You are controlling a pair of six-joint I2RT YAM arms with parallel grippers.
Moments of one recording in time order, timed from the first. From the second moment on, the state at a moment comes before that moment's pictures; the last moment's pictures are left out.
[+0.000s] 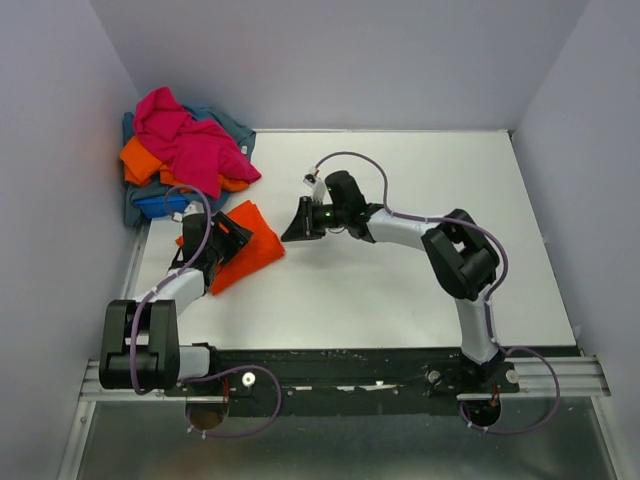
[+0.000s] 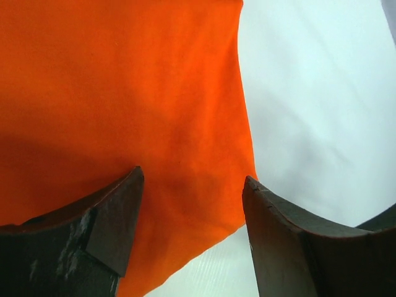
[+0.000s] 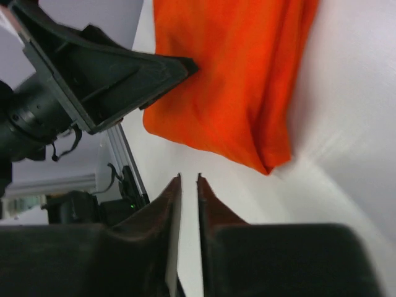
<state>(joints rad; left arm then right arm) -0.01 1.31 0.48 0.23 0.14 -0.80 0.69 2.06 1.35 0.18 -0.64 0.72</state>
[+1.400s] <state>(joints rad) 0.17 1.15 0.32 0.05 0.26 -0.86 0.84 2.63 1.94 0.21 -0.84 1.02</state>
